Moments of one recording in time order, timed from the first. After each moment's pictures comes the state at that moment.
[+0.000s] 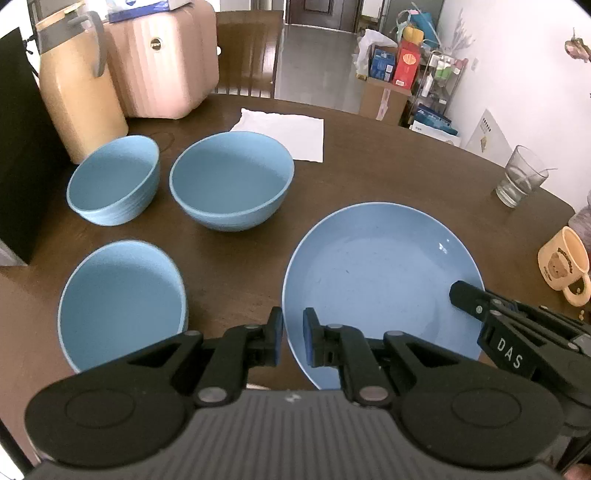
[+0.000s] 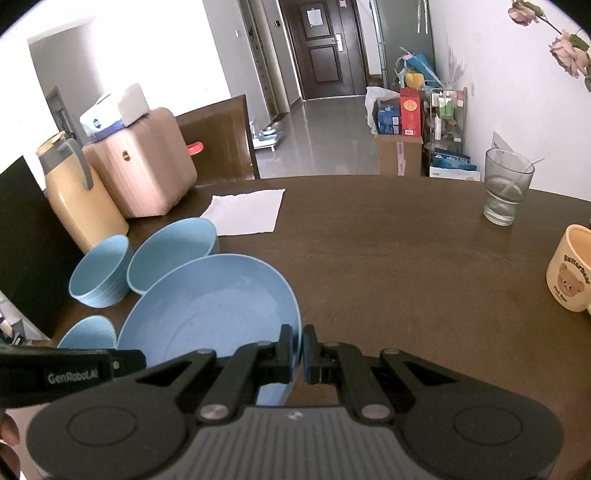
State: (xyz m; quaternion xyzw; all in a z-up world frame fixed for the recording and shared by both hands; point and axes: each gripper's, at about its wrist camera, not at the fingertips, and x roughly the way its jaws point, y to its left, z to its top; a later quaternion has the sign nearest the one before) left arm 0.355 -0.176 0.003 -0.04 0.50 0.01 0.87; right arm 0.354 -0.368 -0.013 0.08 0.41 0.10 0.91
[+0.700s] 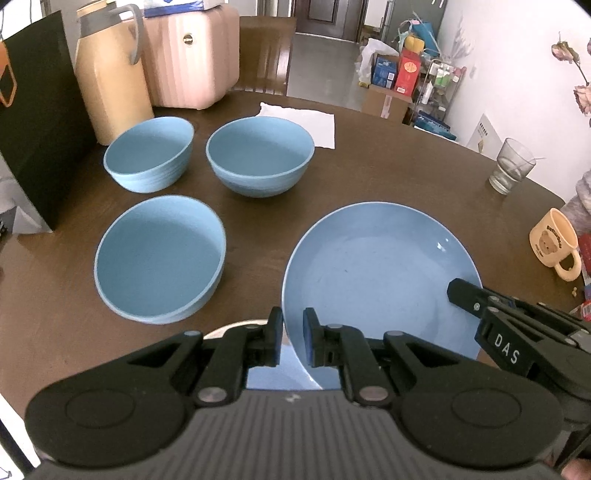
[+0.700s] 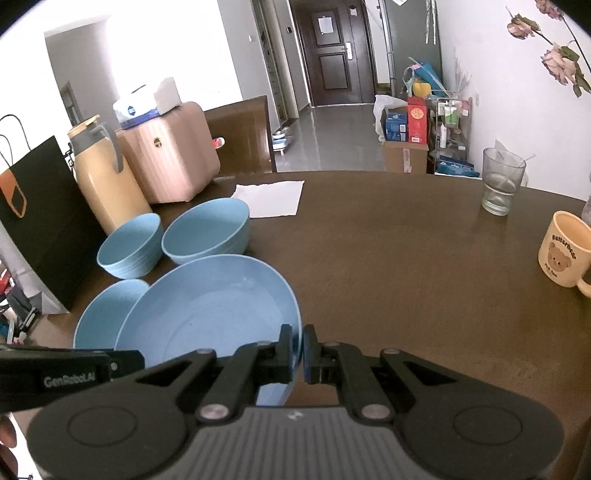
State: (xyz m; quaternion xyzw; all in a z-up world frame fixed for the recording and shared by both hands) left arm 0.282 -0.151 0.007 -0.05 0.49 0.02 0.87; right arm 0.281 -0.345 -0.007 0.06 0.39 0.11 0.91
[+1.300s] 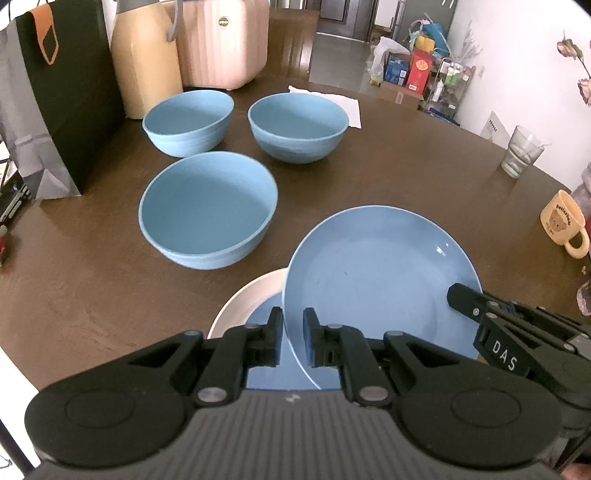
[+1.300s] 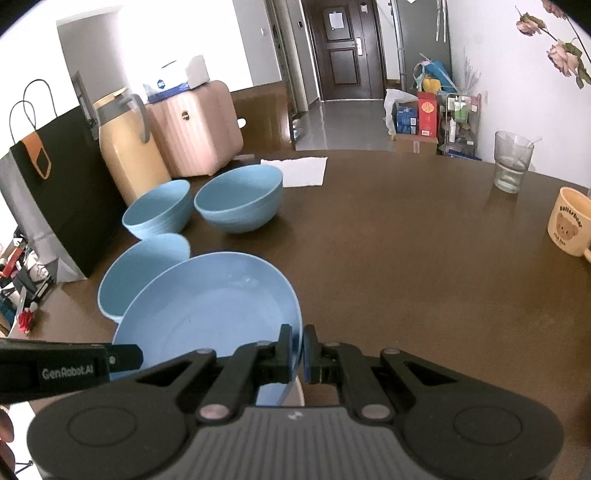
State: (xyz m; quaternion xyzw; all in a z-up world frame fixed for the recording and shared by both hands) left arm 0.225 -0.116 -0.011 -0.05 0.49 0.03 0.87; right arm 0.227 -0.309 -0.027 0.06 0.40 0.12 0.91
